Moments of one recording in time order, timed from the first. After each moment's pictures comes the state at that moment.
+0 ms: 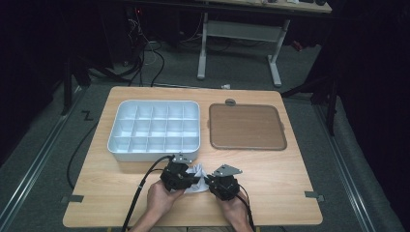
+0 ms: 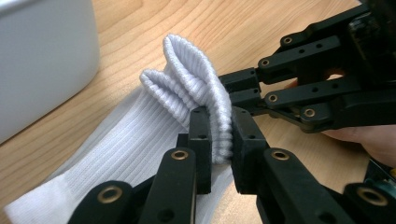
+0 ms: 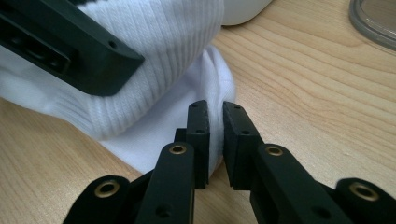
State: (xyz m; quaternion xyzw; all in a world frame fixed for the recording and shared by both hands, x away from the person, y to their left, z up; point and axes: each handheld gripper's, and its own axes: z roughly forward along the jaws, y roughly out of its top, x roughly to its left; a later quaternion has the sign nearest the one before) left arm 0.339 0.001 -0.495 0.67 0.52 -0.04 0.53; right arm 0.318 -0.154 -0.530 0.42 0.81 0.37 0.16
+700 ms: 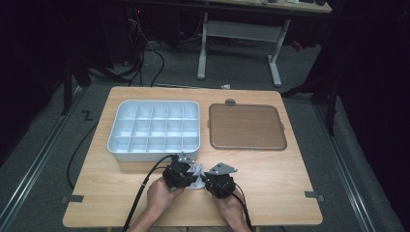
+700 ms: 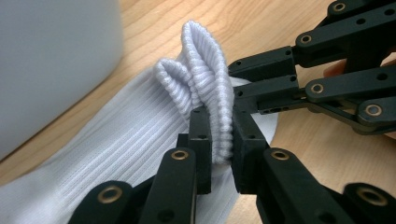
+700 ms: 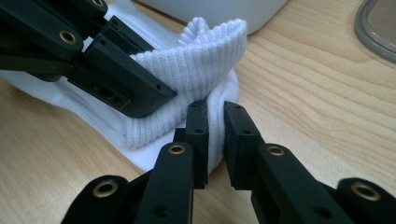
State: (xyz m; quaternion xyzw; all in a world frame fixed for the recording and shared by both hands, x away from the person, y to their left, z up) left arm 0.352 -0.002 -0.515 0.70 0.51 0.01 0.50; right arm 0.325 -0.141 -0.532 0.42 0.81 0.36 0.17
